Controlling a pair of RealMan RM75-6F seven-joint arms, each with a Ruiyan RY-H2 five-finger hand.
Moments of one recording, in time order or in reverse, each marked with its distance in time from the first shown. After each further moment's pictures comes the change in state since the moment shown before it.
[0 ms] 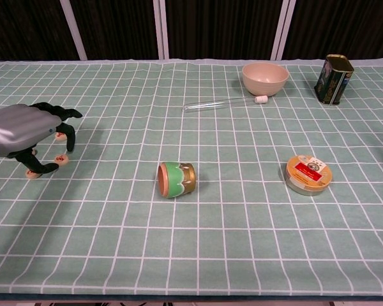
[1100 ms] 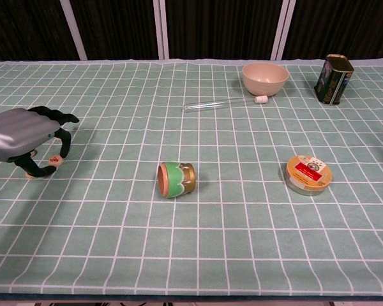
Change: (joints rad) left arm -0.004 -0.017 0.020 0.039 -0.006 0.011 0.009; right arm 0.001 -0.002 0.005 -0.001 0.009 0.002 -0.006
